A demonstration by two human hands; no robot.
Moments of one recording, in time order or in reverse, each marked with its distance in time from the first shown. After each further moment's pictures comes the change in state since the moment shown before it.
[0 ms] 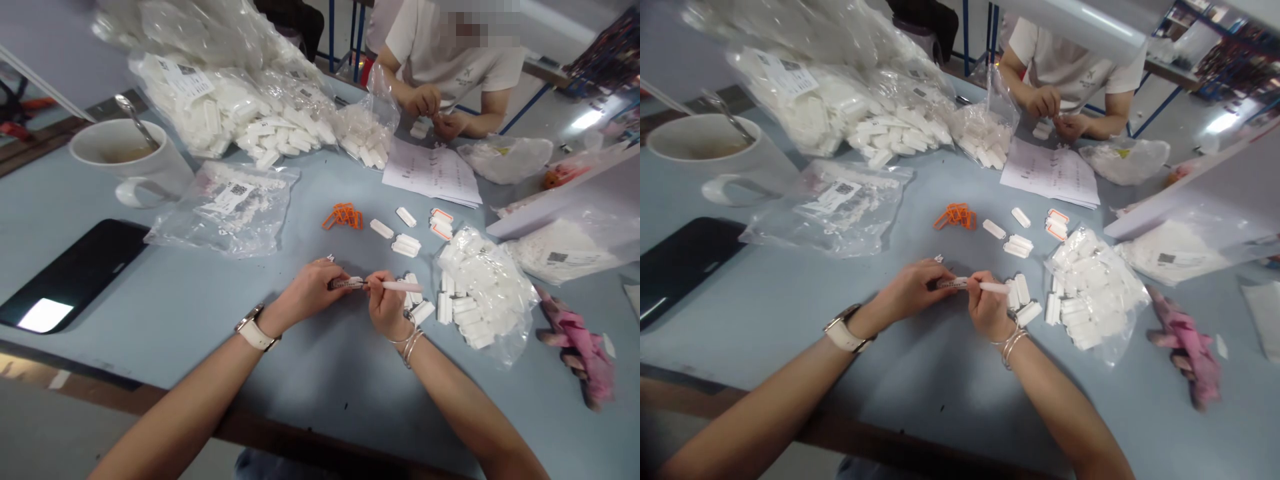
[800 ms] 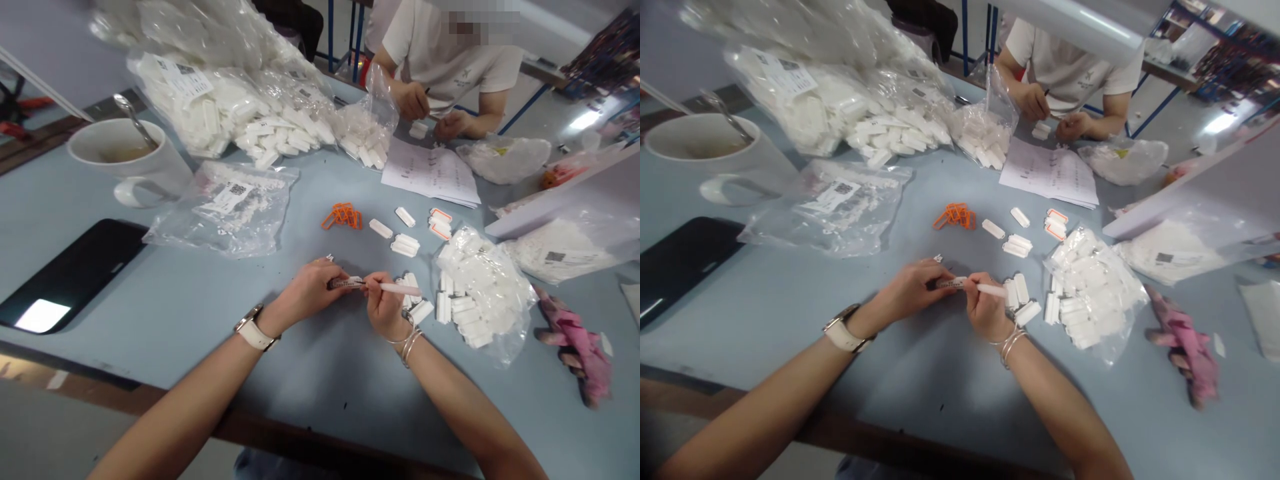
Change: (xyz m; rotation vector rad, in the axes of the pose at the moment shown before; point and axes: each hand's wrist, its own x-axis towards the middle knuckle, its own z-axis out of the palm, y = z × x) left_hand -0.001 -0.001 0.000 0.008 0.012 0.023; right_hand 0.000 -0.003 0.000 0.043 0.016 -0.046
